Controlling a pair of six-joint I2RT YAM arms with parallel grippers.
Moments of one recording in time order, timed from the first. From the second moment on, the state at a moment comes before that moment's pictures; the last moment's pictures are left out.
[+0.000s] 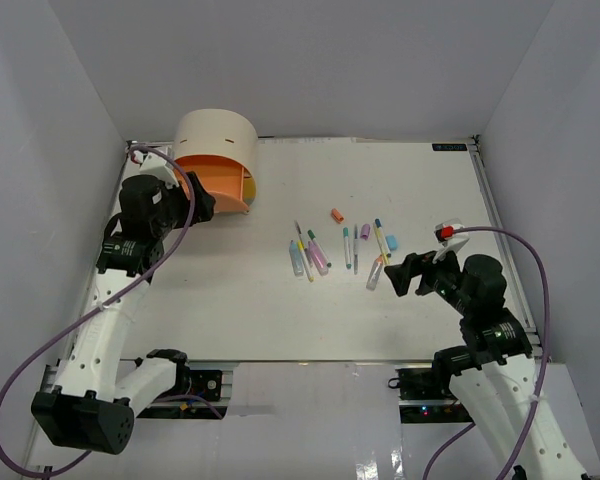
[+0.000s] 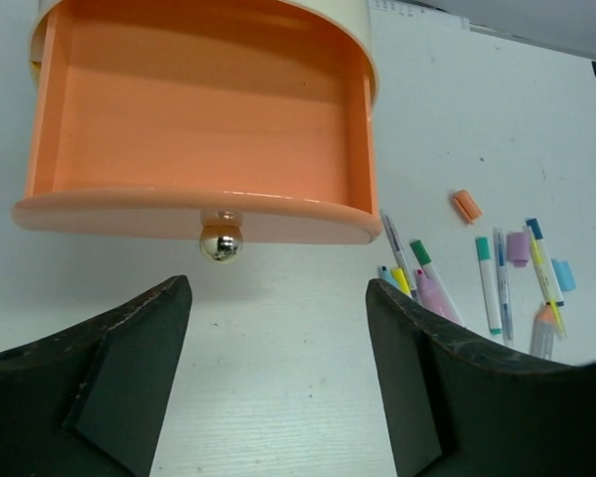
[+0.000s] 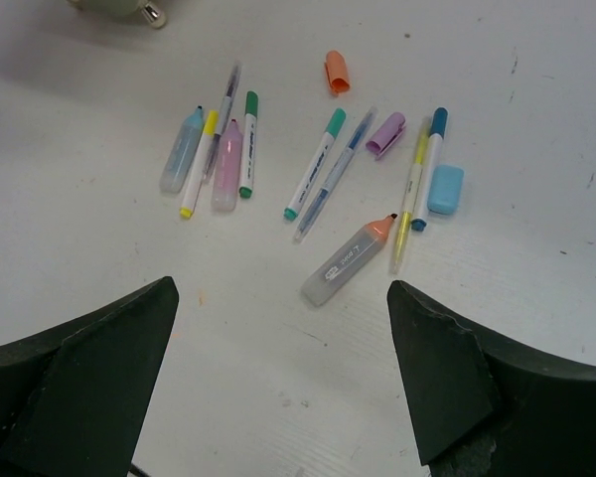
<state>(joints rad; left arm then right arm) -0.14 1.02 1.07 -0.44 0.04 -0.29 0.28 0.39 0.54 -0.43 -0.28 0.12</state>
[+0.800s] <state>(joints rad) -0.14 0.71 0.85 -0.59 0.17 -0.34 0.53 1.10 0.68 -0.36 0.05 0.18</state>
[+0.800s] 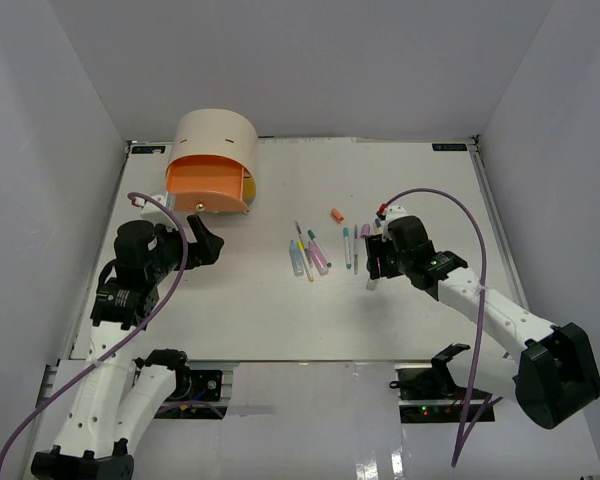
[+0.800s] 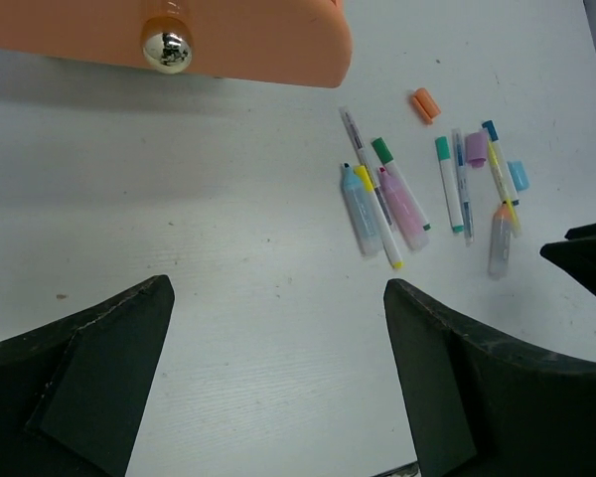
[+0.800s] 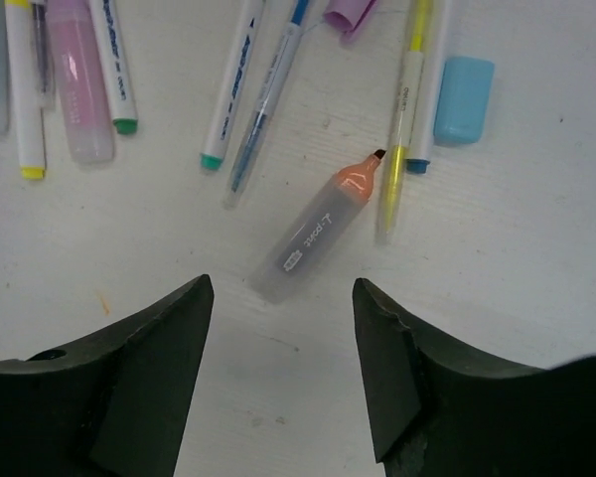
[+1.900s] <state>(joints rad) -0.14 0.75 0.55 -0.26 0.33 -0.41 0.31 1.63 0.90 -0.20 0.04 0.09</state>
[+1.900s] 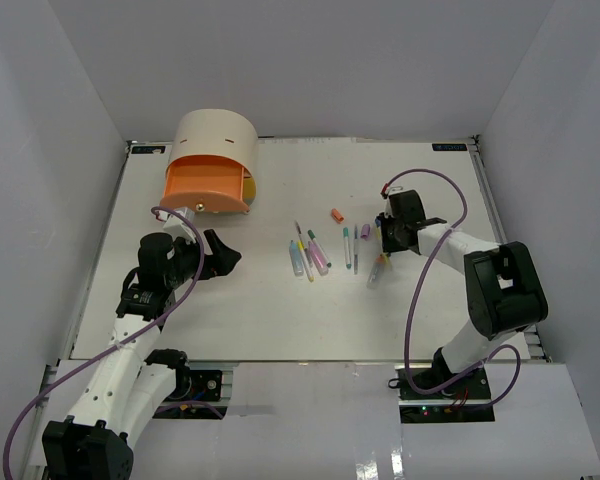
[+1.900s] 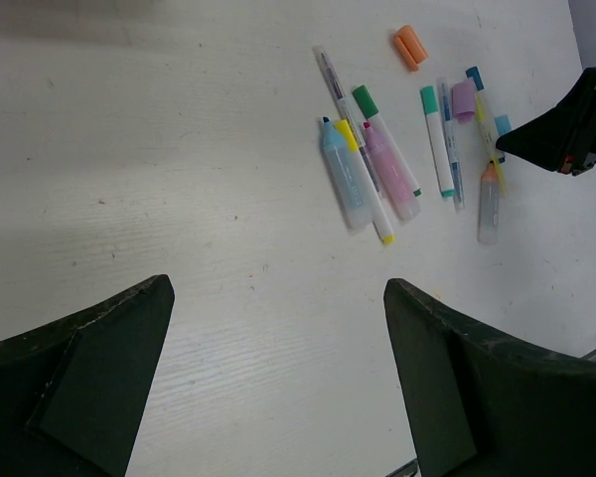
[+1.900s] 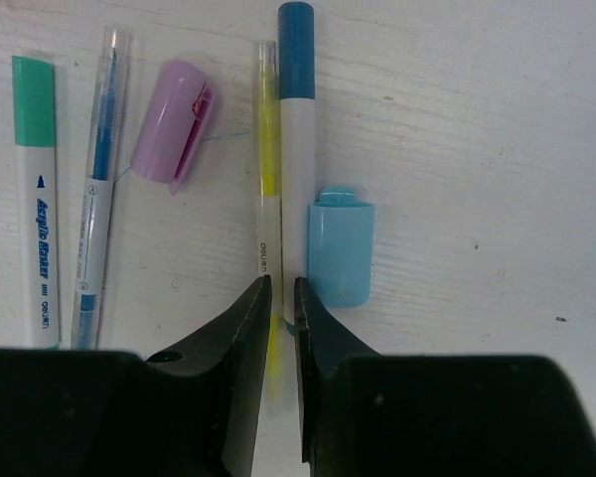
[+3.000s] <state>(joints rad) -0.15 0.76 0.56 -0.28 0.34 -0.42 0.29 1.69 0.92 -0.18 0.04 0.04</state>
